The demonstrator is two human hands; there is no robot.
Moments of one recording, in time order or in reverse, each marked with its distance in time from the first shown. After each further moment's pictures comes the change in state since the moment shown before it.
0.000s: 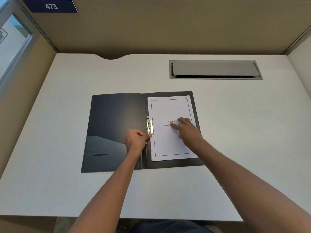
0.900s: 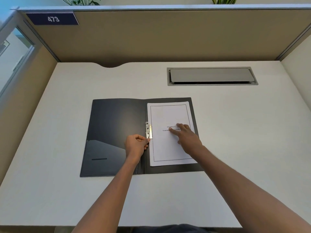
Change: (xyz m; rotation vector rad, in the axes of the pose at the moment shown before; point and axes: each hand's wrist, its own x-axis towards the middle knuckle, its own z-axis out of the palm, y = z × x) left_hand -0.003 0.006 -0.005 -0.085 -0.062 0.016; right_hand -0.002 0.005 0.005 0.048 0.032 -0.030
